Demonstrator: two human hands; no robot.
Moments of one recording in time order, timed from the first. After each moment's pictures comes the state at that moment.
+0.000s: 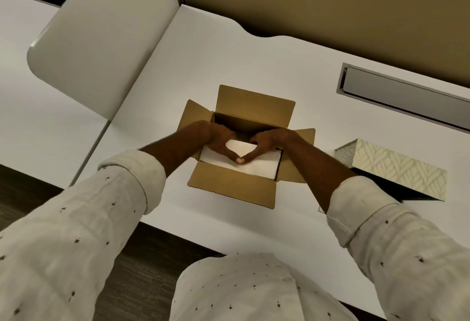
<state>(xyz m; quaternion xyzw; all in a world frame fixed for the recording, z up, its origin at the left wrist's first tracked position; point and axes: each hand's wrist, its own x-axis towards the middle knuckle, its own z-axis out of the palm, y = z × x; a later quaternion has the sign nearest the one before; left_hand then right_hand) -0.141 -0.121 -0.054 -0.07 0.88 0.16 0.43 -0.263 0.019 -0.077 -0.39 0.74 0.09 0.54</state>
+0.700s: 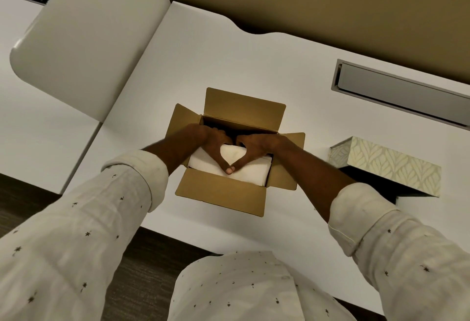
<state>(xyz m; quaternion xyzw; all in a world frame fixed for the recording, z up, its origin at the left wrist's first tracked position) -0.147 -0.125 -0.075 -0.04 0.87 0.14 0.48 -0.247 0.023 -0.084 -0.47 0.73 0.04 0.49</state>
